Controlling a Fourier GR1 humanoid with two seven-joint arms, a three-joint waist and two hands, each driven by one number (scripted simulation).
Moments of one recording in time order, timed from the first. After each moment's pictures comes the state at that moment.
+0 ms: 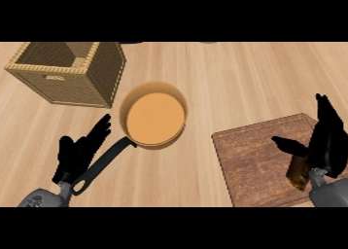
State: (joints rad) left arm -0.11 0.43 -0.41 -1.35 0.36 0.15 0.05; right arm -0.16 -0.50 0.32 -1.42 0.75 -0.69 0.68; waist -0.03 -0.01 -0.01
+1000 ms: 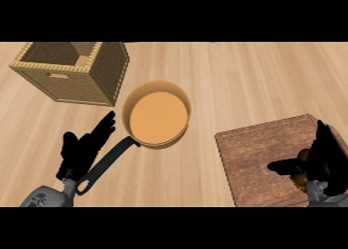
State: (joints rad) left arm -0.13 0.39 -0.38 -1.38 0.33 0.11 0.10; right arm -0.05 -0.39 0.24 -1.66 0.79 -0.24 1.12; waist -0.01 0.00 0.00
